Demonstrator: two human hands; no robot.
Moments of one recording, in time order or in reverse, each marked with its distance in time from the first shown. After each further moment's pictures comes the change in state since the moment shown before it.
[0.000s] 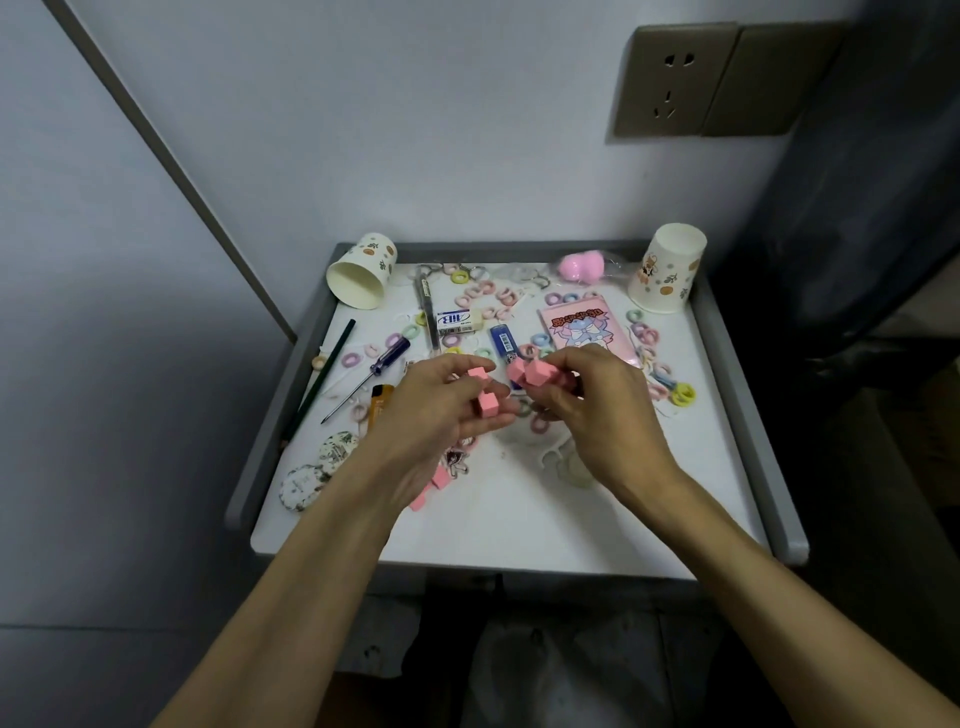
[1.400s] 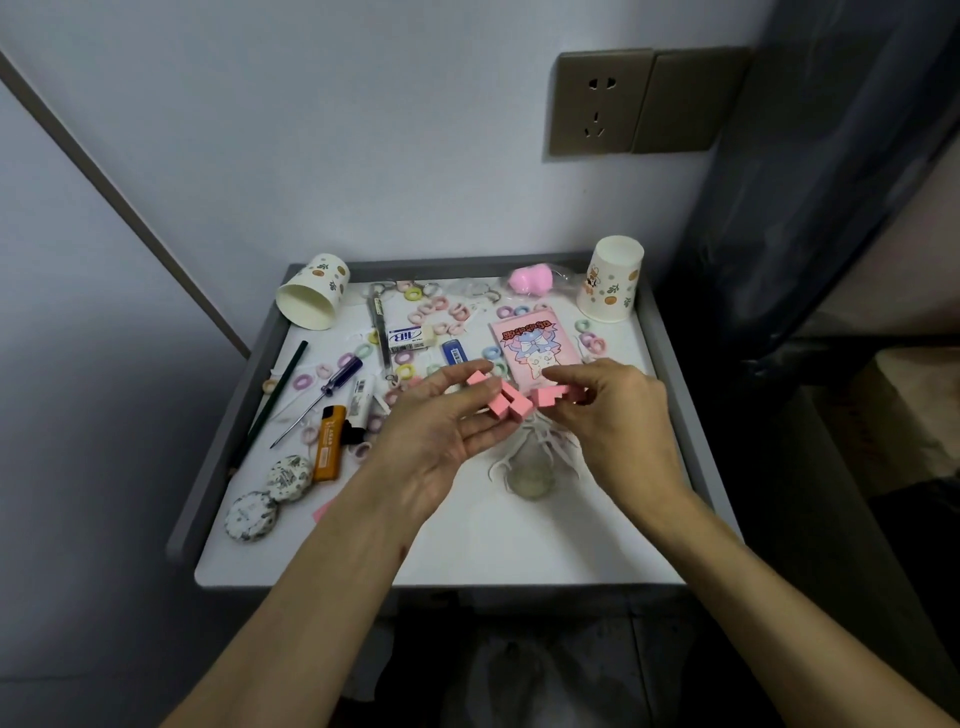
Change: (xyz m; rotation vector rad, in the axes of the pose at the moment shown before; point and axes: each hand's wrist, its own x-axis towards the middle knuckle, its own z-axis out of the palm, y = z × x) left_hand 0.006 -0.009 0.048 -0.329 -0.038 -0.077; right_hand -0.011 0.017 -0.043 -0.060 0.173 0.106
